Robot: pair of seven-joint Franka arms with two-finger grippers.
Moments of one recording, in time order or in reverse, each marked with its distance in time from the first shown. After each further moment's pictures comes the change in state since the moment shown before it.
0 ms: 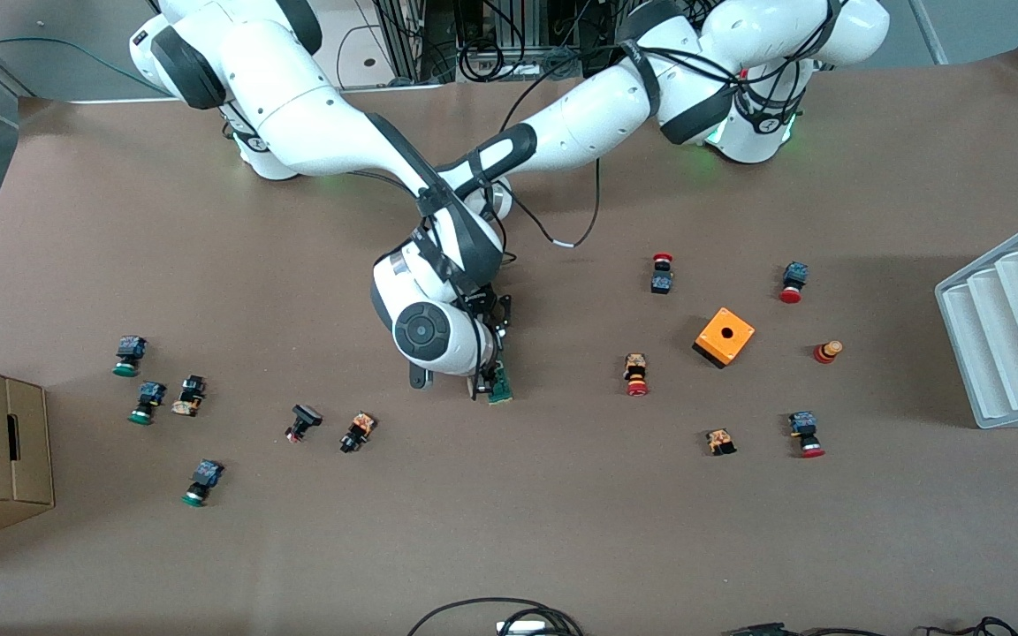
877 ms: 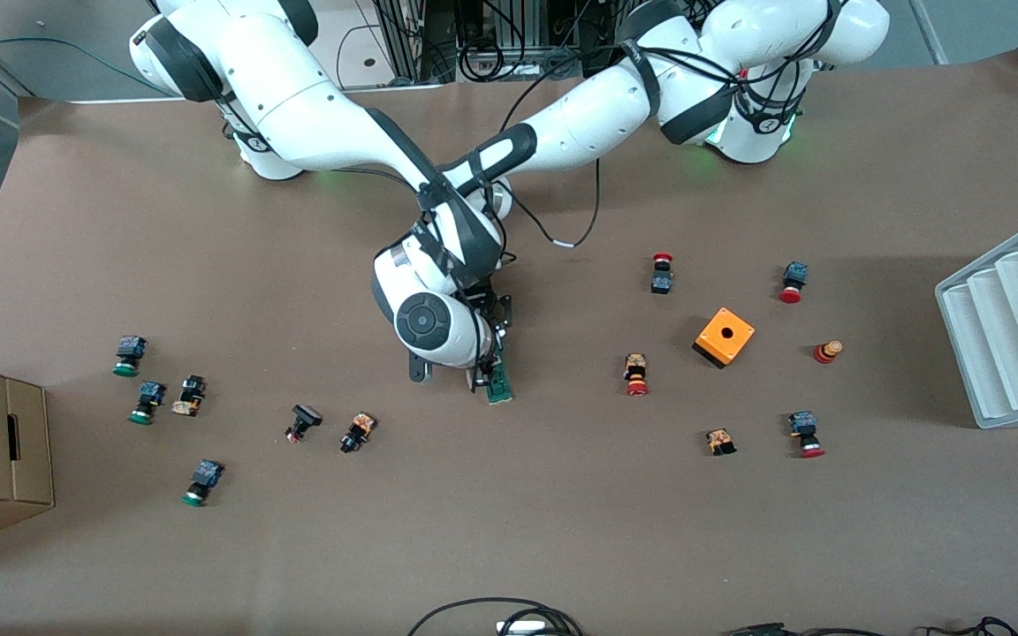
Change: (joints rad) left arm 0.000 0.000 0.000 0.000 0.000 0.000 0.001; right arm 0.002 -0.035 0.019 -0.091 -0.023 0.059 -0.008
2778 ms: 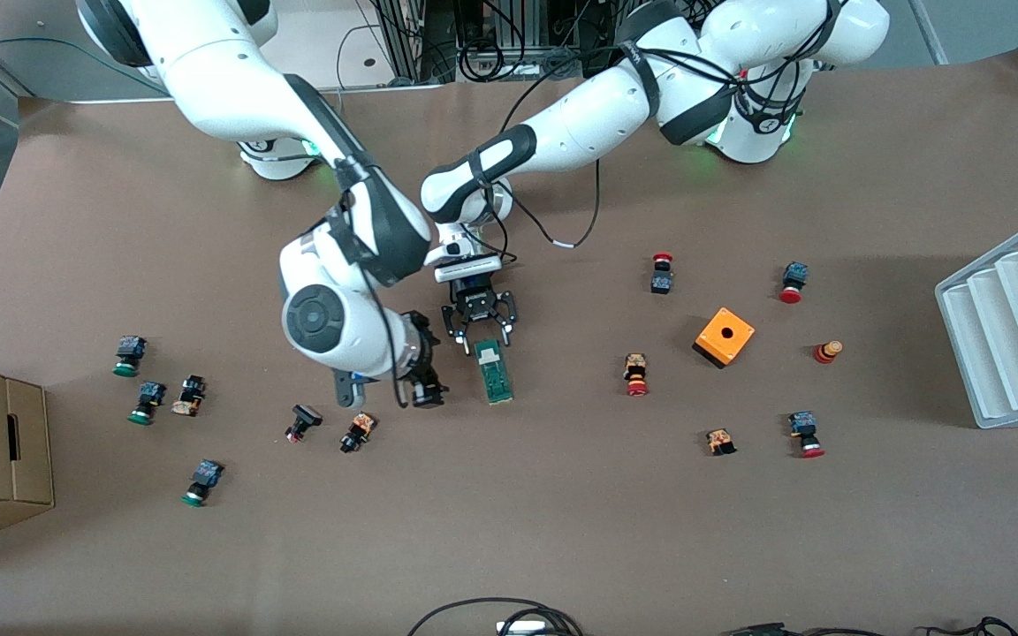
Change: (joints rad) left arm -0.001 0.005 0.001 0.001 -0.004 0.001 -0.002; right arm -0.173 -0.200 0.004 -0.034 -0.035 -0.113 -0.326
